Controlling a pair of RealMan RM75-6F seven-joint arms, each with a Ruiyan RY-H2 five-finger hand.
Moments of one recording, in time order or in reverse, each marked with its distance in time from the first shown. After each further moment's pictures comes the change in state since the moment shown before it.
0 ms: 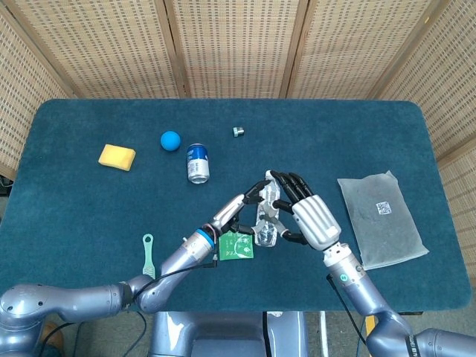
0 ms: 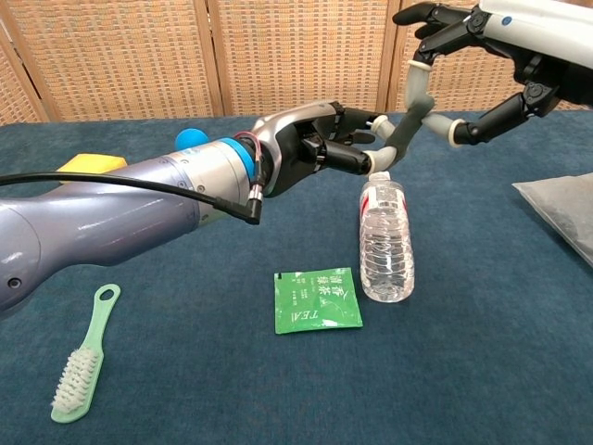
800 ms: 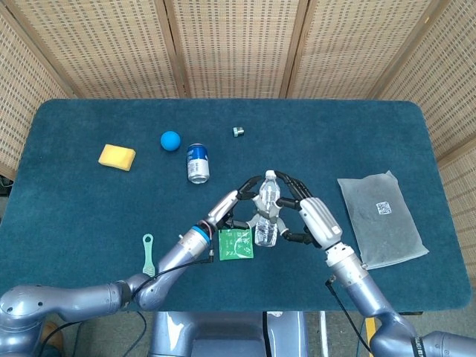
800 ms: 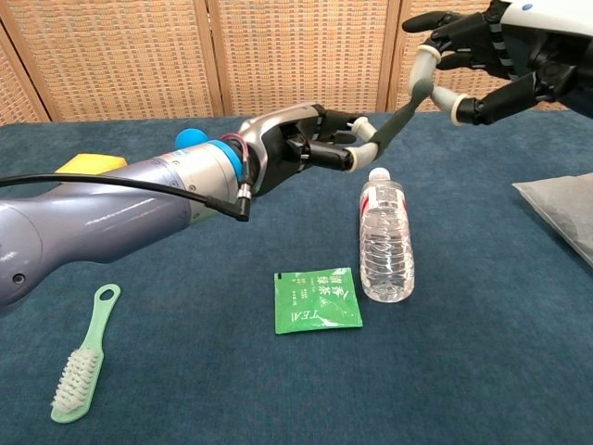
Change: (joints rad) left arm 0.016 0.004 -0.003 0.043 -0.026 0.003 0.000; right arm -0.008 0.051 0.020 -0.071 0.082 -0.056 0.342
